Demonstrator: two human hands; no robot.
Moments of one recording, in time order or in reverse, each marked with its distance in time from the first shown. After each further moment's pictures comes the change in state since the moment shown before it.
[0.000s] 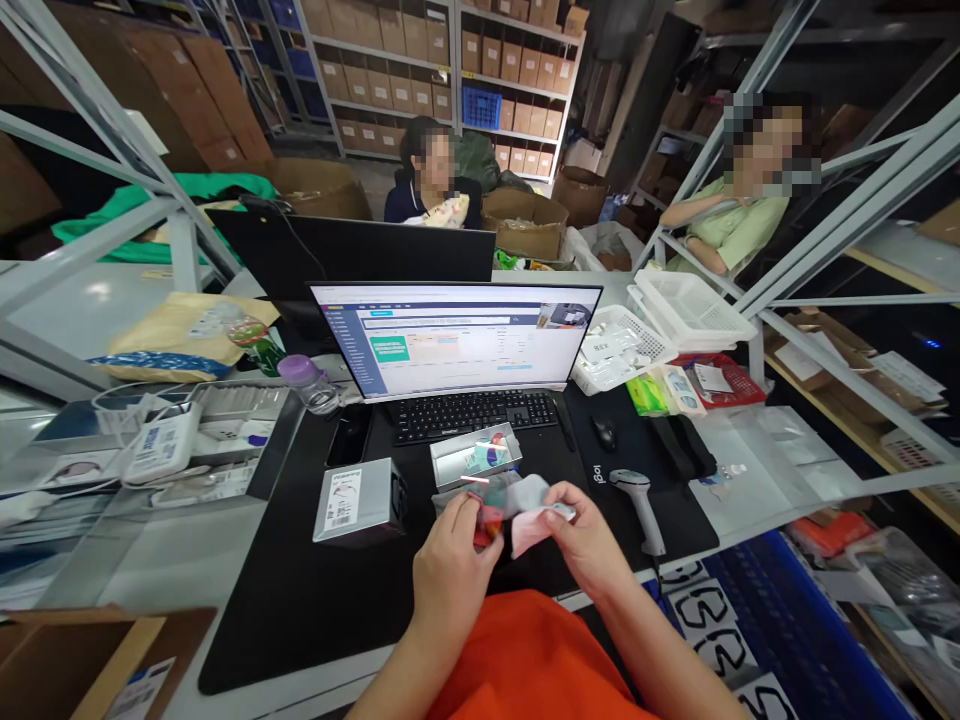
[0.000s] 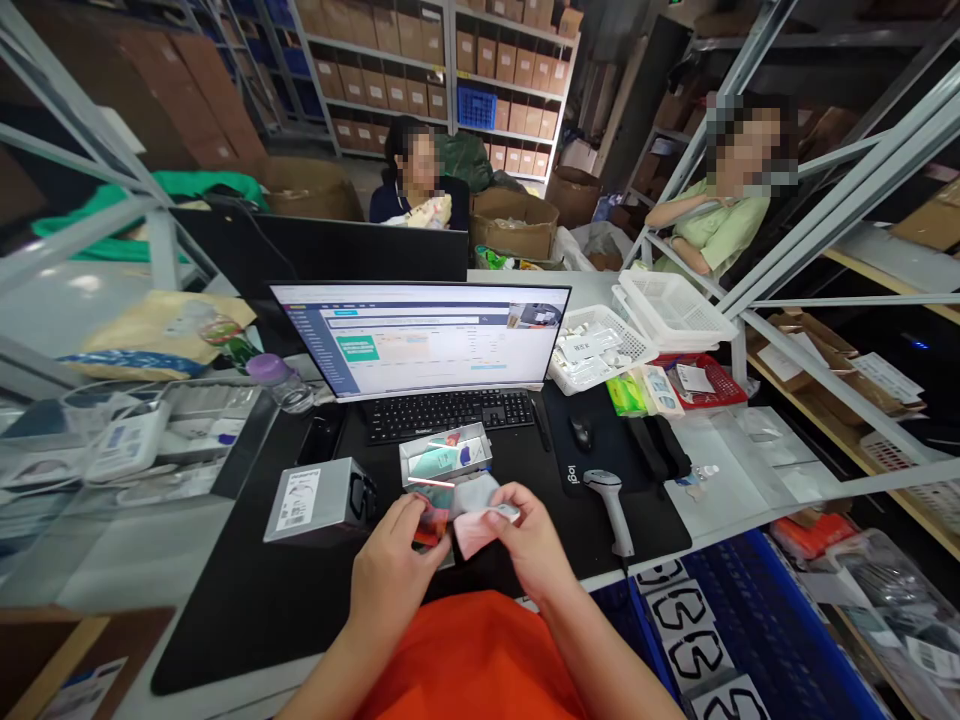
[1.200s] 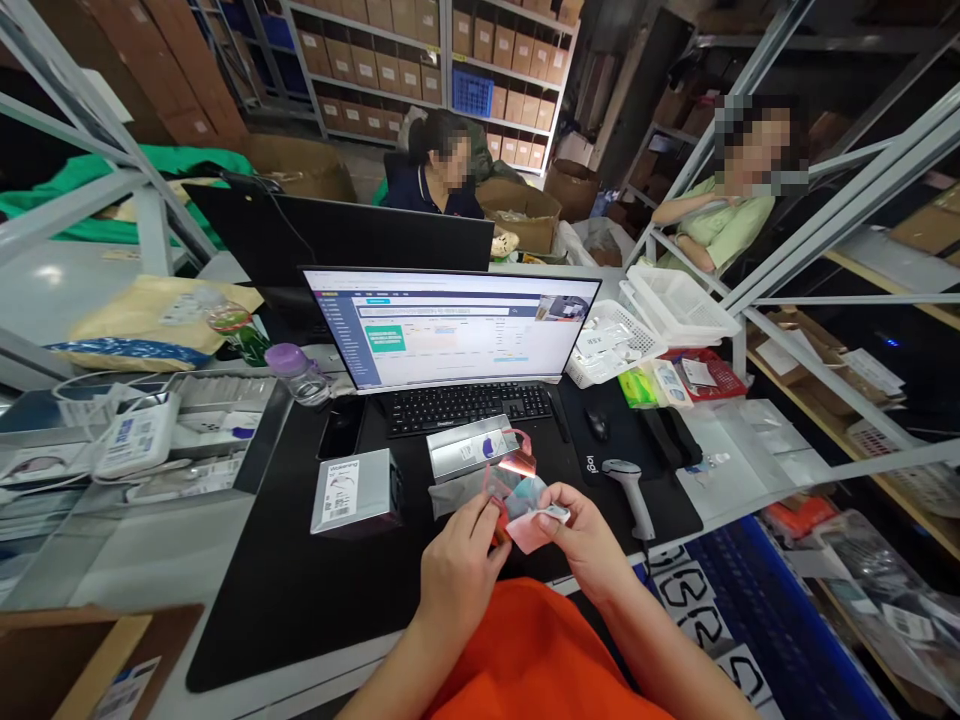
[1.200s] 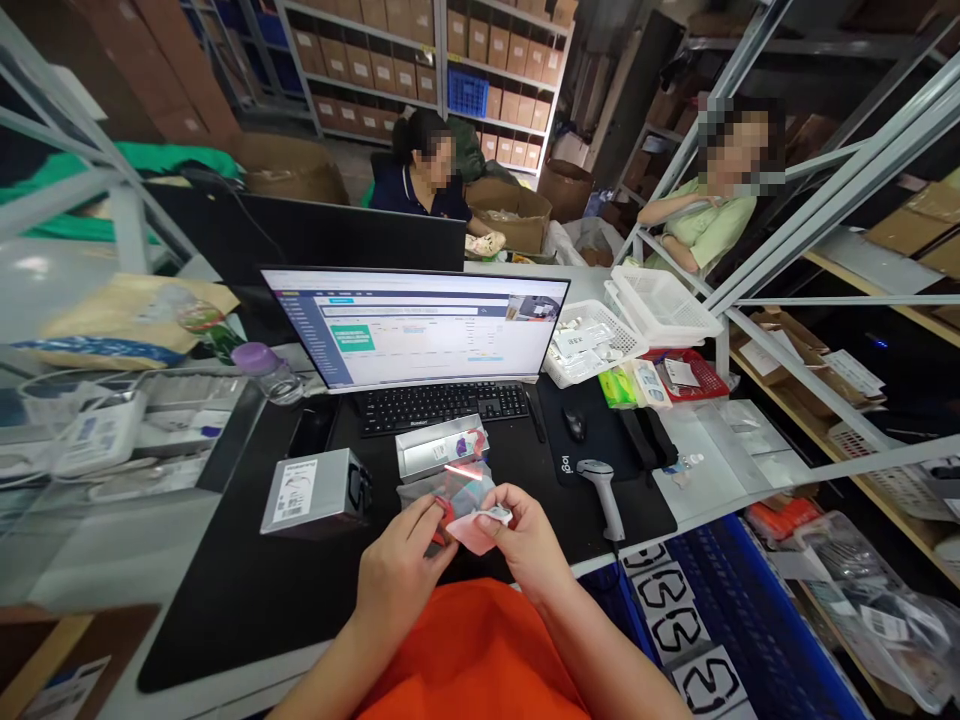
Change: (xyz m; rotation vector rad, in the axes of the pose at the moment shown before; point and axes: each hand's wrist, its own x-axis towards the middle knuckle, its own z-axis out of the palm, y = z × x) left_hand -0.010 -0.003 -0.003 -0.012 0.067 0.228; right_hand -0.019 -0.017 0.022 -0.032 -0.002 0.074
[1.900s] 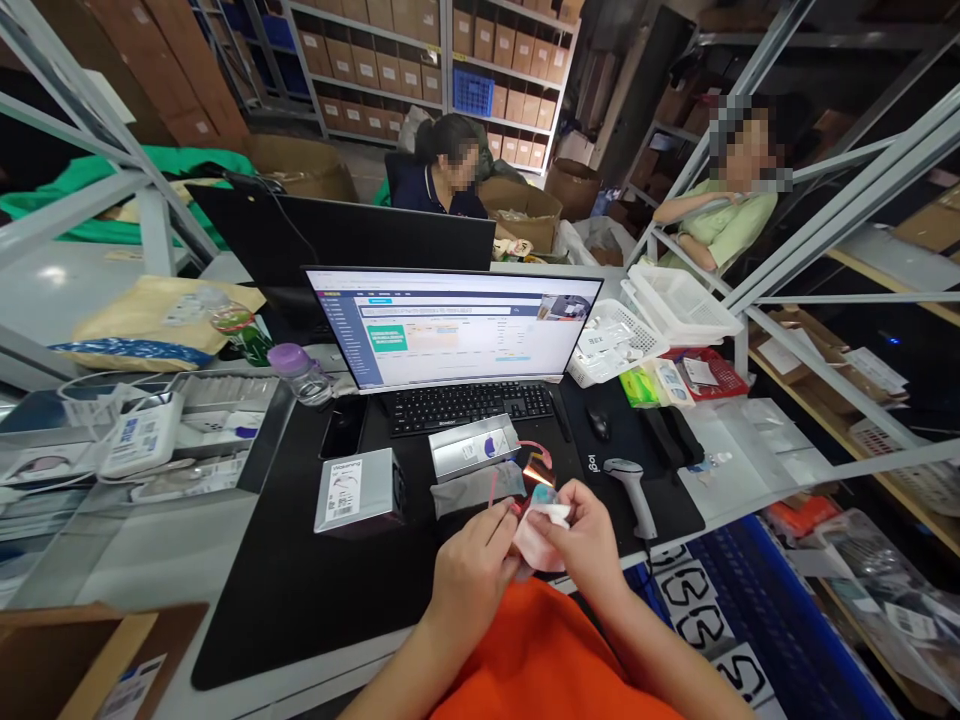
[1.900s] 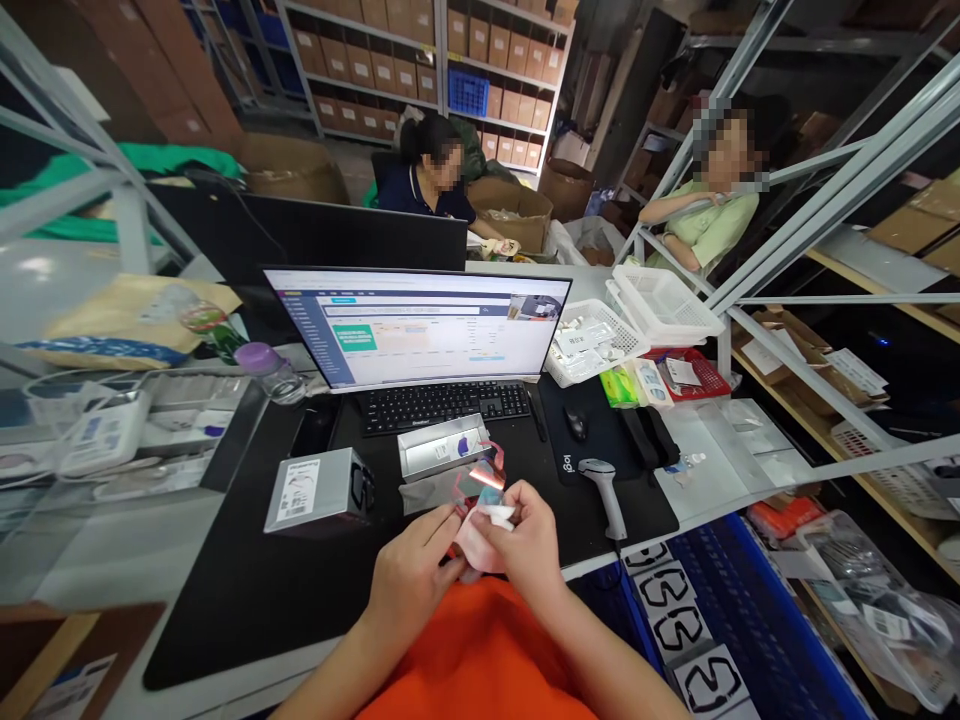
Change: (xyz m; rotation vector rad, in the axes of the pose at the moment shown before) left_hand -0.001 0.004 0.000 -0.142 -0.037 0.125; right_hand 0.001 0.015 0.004 -0.245 0.267 -0.138
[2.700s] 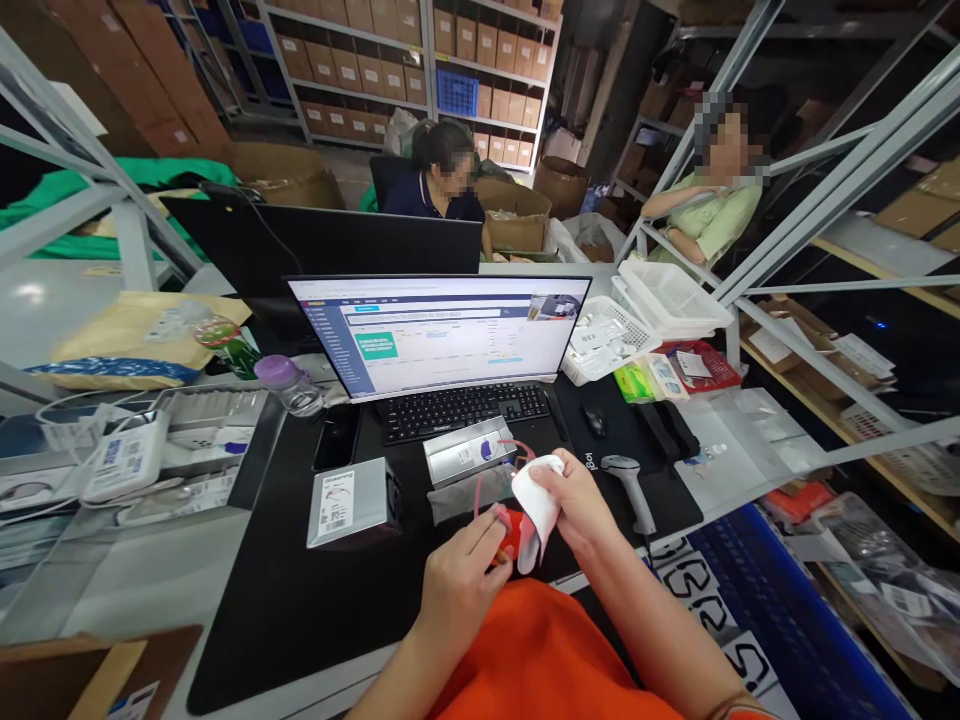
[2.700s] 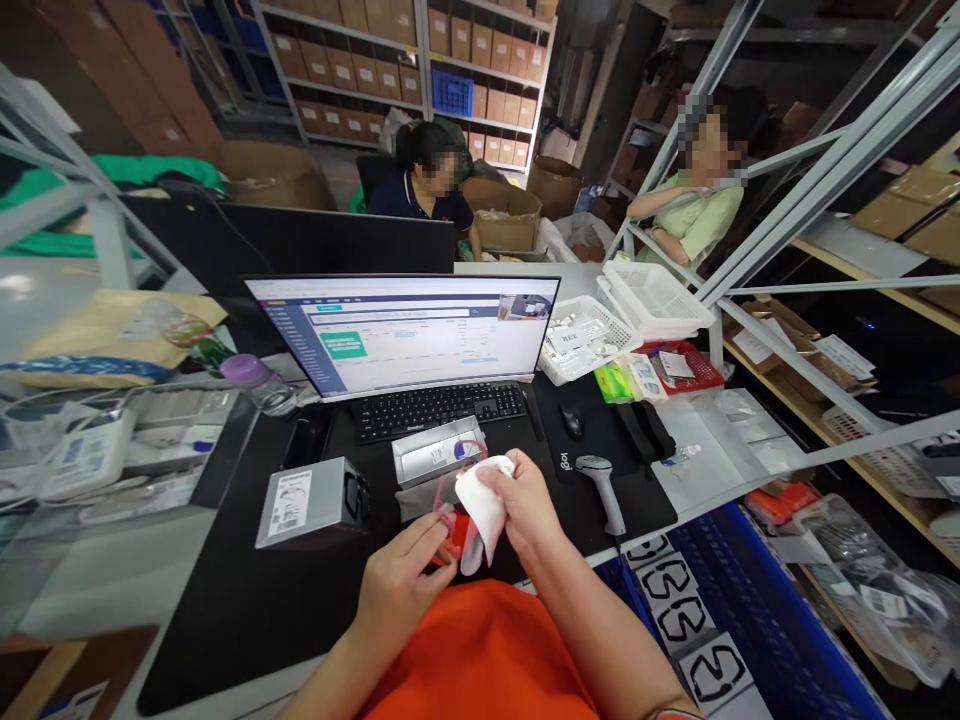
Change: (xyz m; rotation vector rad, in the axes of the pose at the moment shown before) left_hand -0.004 -0.009 0.001 -0.127 0.060 -0.039; right_hand 0.036 -0.023 0.016 0.377 -0.009 0.193
